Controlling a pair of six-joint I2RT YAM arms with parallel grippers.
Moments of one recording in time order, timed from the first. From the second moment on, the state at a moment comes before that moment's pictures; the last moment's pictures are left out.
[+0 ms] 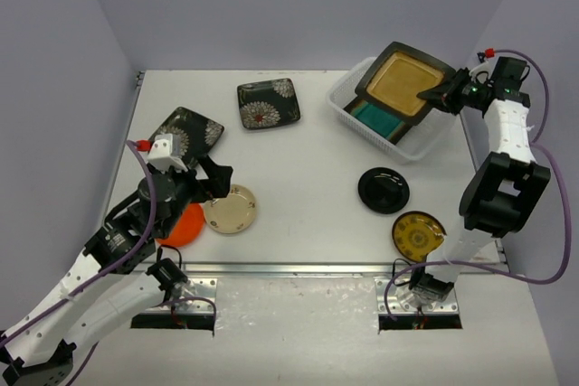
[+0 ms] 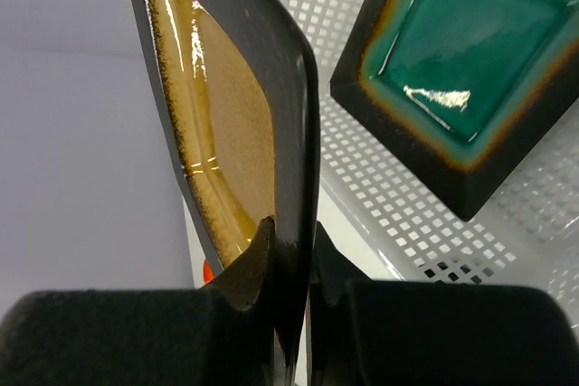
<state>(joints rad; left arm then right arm) -0.67 0.56 0.78 -0.57 -0.45 -0.55 -0.38 1.79 1.52 -0.48 -0.84 0.51</state>
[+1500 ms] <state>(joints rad) -0.67 0.53 0.76 -0.56 -0.28 -0.46 -0.28 1.95 1.42 -0.24 -0.38 0.64</state>
